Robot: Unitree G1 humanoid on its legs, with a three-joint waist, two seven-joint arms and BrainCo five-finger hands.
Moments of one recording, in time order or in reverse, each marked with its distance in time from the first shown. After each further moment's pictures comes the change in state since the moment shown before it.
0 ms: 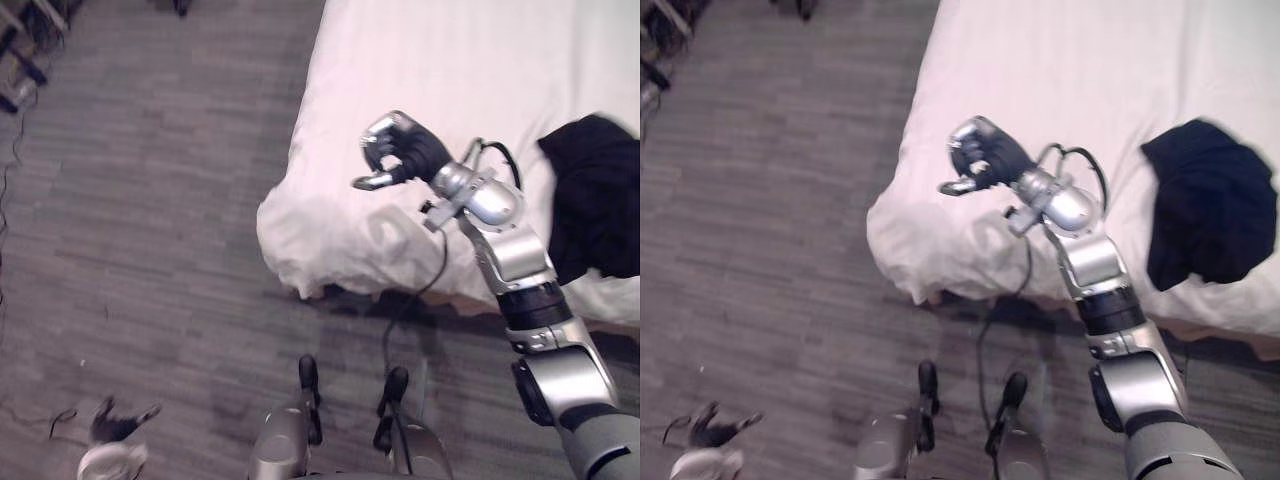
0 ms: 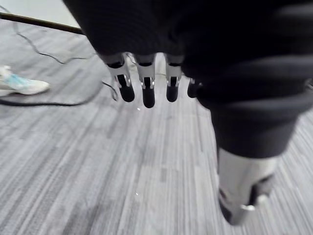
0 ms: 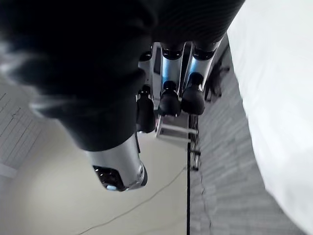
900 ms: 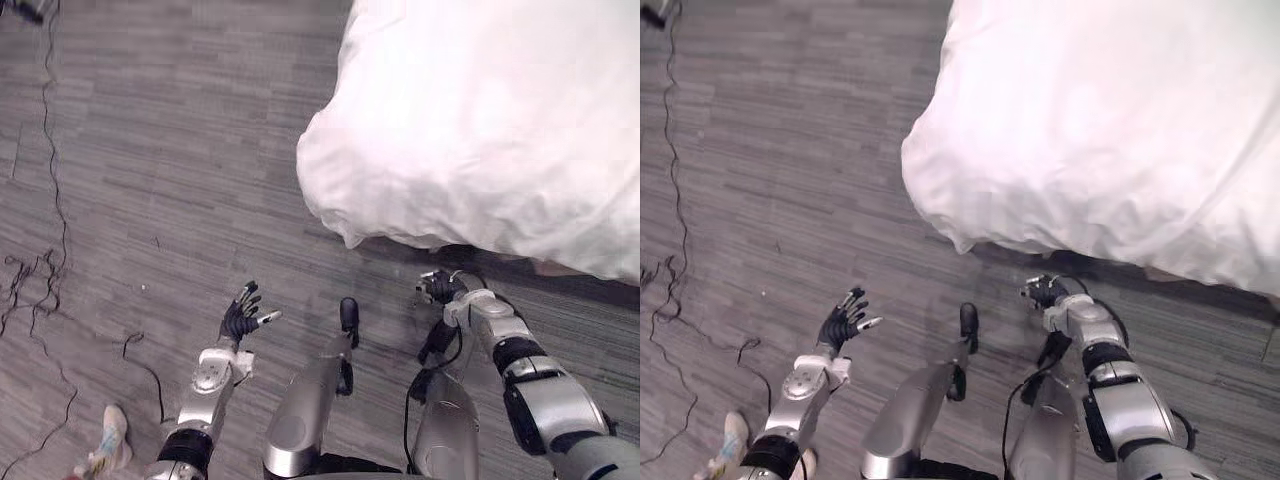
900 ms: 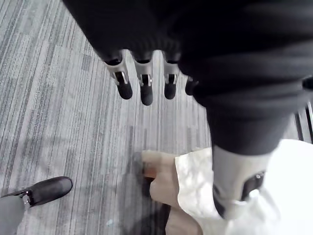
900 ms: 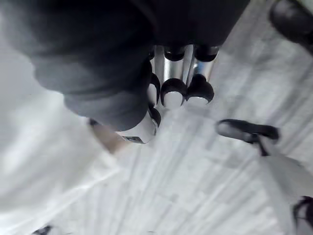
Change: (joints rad) left arm -0.014 -0.043 -0.351 -0.100 -0.347 -0.081 -0.102; right arm 0.560 0.006 0.000 0.154 0.079 -0.082 0.058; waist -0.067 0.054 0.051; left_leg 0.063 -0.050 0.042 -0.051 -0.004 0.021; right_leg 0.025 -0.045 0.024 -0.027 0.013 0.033
